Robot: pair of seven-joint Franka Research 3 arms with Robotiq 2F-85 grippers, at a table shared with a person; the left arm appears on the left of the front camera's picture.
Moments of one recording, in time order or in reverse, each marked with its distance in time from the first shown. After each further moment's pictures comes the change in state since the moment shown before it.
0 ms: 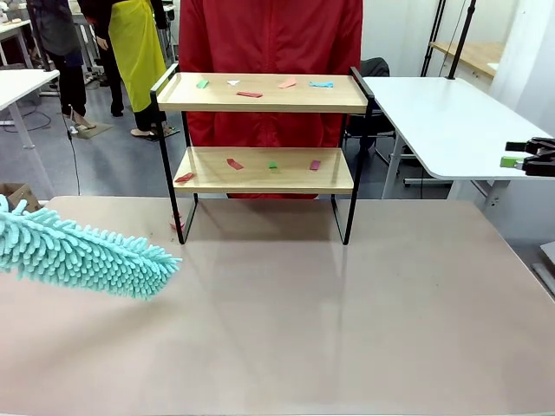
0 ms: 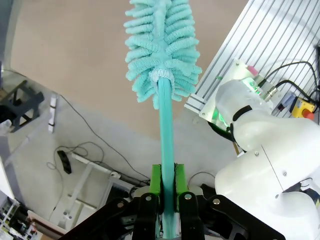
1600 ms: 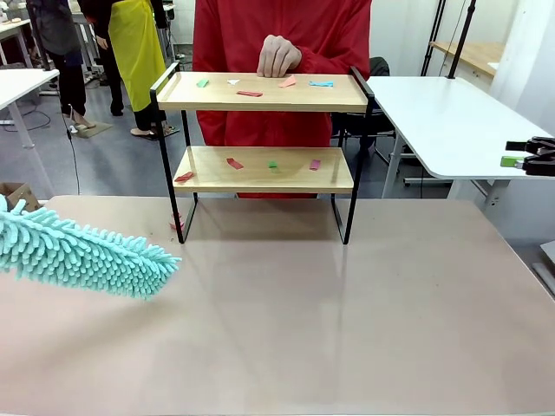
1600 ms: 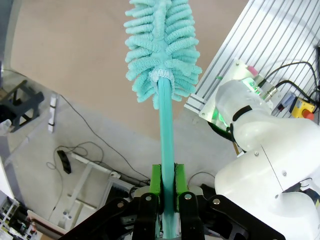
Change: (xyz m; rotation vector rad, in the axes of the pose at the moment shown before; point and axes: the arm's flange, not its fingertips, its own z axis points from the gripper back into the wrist) left arm 0.000 0.000 0.000 0.000 0.000 0.002; right arm 0.000 0.000 0.000 0.000 0.000 0.000
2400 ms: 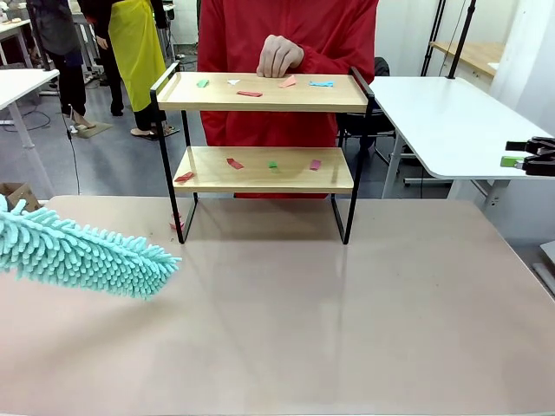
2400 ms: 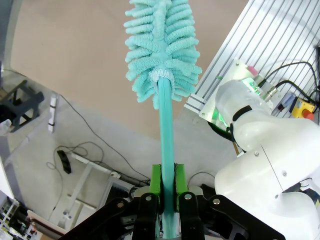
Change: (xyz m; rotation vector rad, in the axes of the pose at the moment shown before) left arm 0.000 0.000 0.000 0.000 0.000 0.000; right arm 0.000 0.000 0.000 0.000 0.000 0.000
